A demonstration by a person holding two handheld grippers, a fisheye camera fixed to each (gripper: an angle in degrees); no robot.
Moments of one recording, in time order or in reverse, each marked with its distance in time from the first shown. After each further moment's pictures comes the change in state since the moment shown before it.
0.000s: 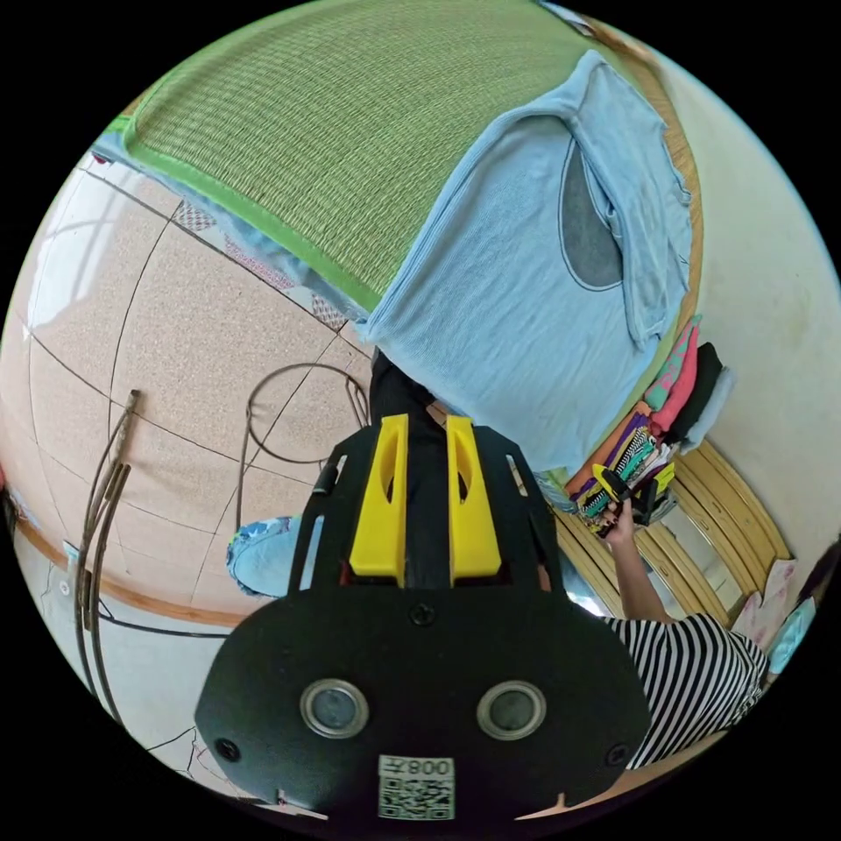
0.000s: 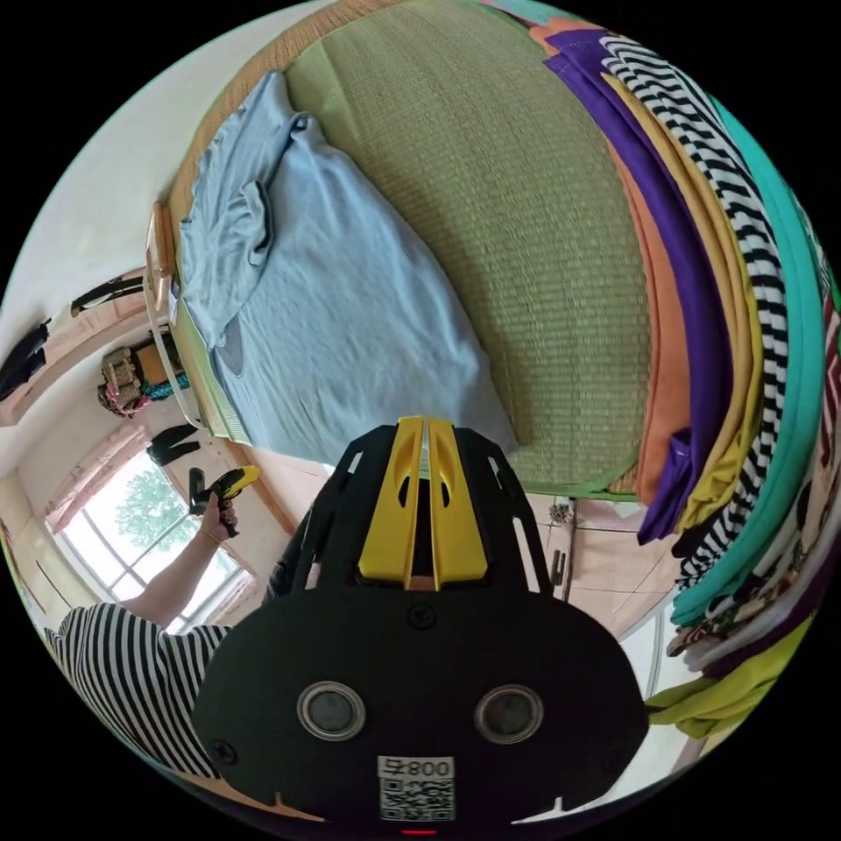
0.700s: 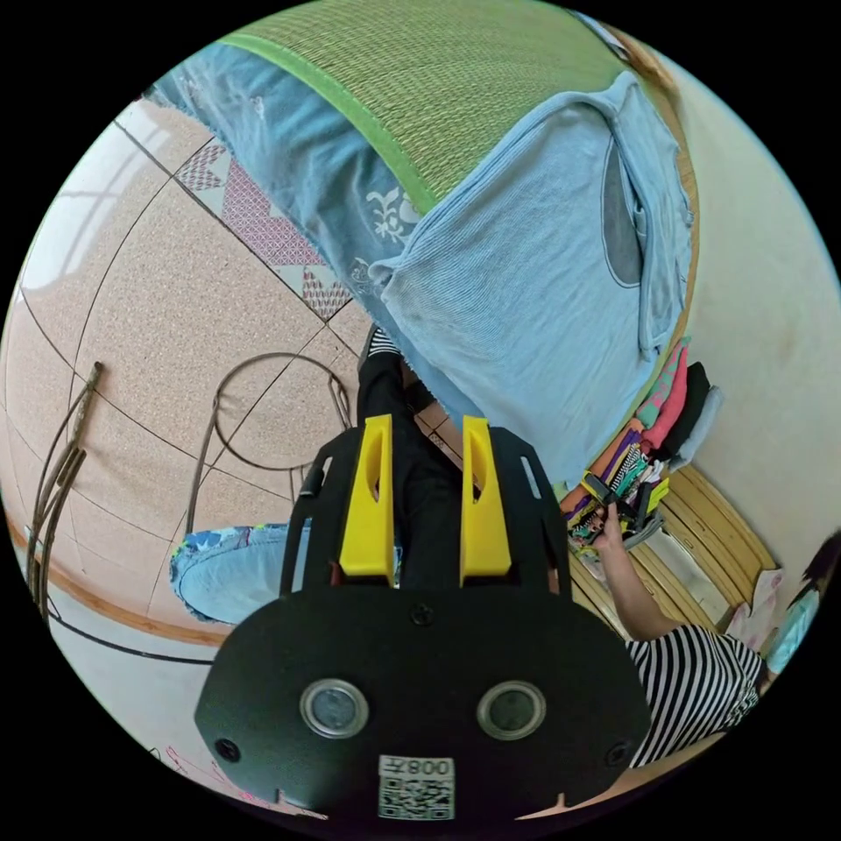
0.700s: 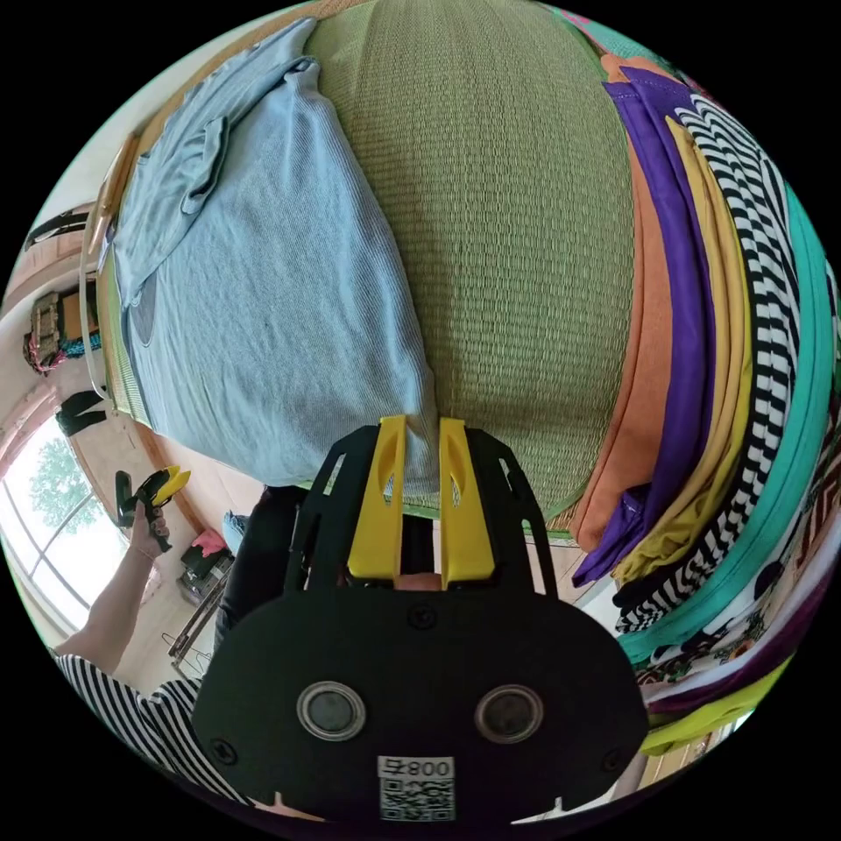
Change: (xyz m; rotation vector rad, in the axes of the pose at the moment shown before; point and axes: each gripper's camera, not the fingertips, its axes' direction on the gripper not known) left arm -0.098 0.069 0.074 0.082 0.107 -0.056; right arm 0.063 0.013 0.033 -0.003 0.318 -0.099
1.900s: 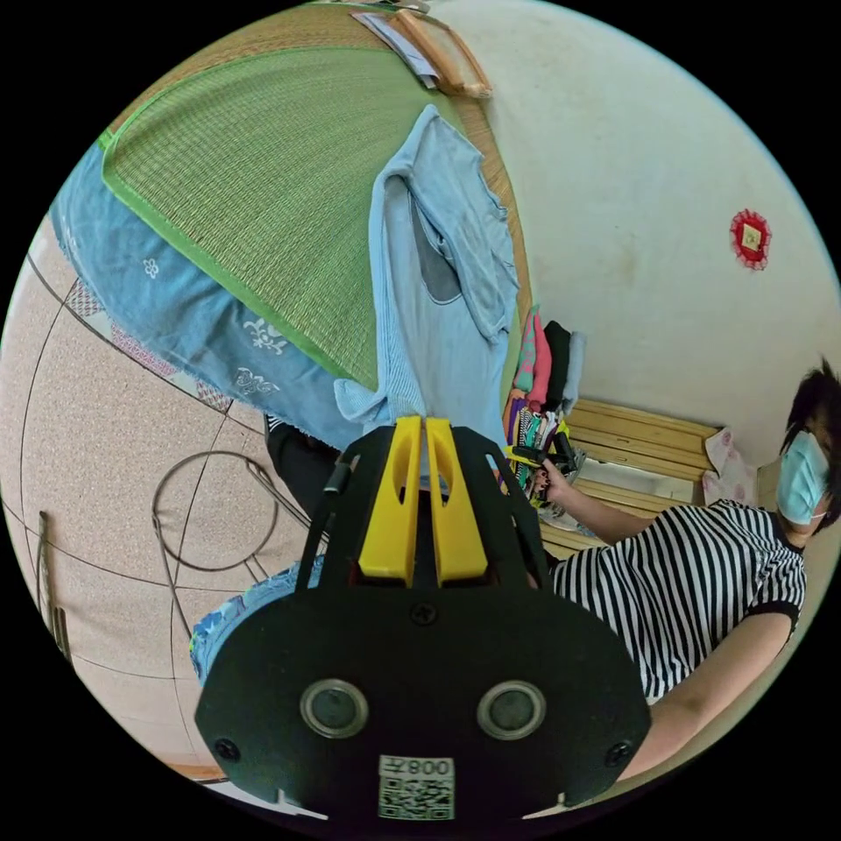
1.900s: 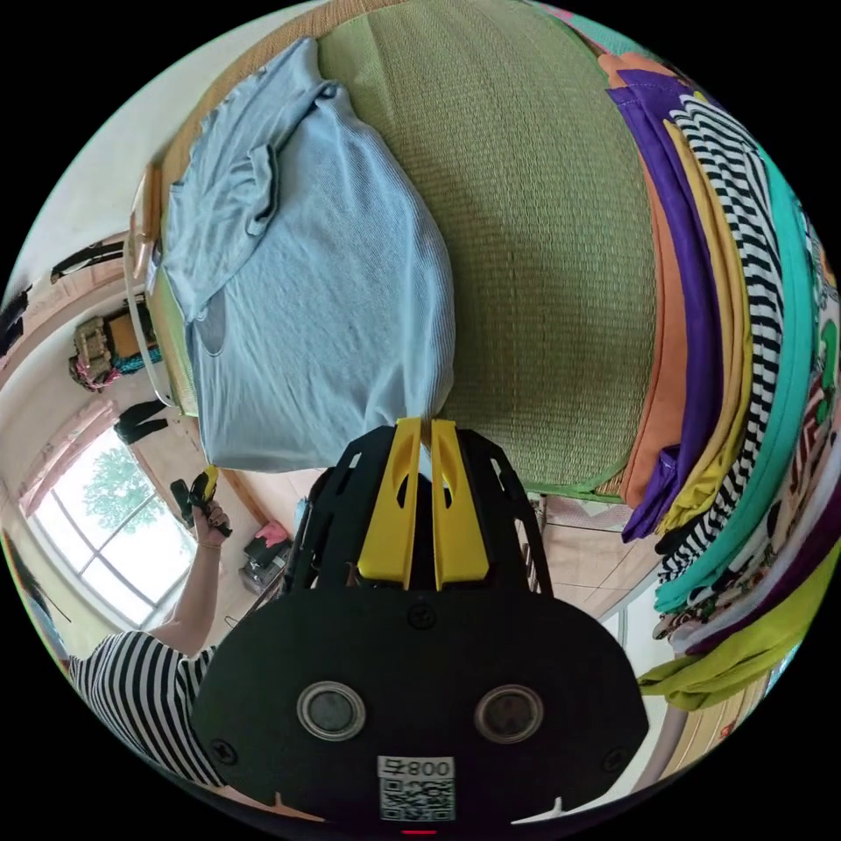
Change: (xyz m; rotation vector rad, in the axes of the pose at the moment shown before) left arm 0.013 0.097 -0.100 0.147 0.331 0.384; right arm 0.029 0.053 -0.078 -0.037 -0.240 0.029
